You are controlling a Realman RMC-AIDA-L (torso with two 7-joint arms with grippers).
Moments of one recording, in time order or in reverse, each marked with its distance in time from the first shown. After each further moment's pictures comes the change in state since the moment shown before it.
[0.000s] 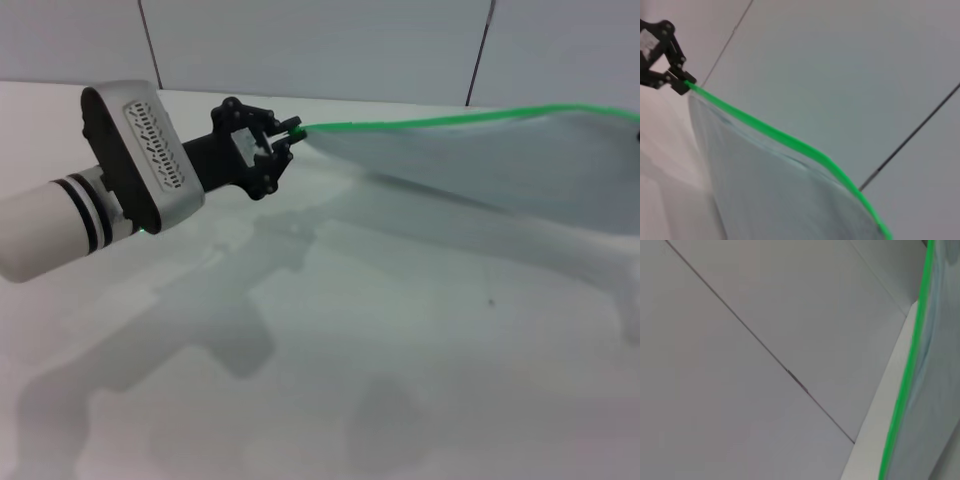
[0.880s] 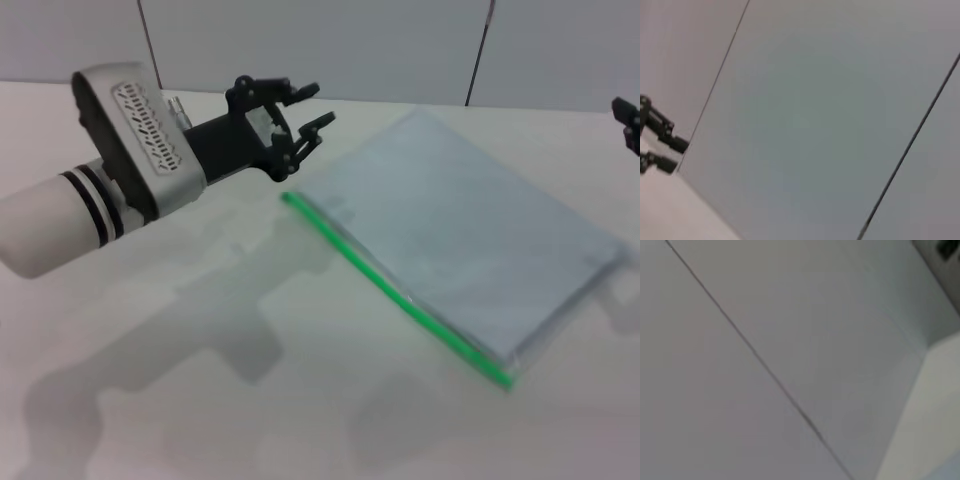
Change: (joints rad) left arm -0.010 -0.012 0.001 0.009 -0.095 -0.086 0.000; right arm 0.035 0.001 0.023 0.158 0.426 -0.016 -0.234
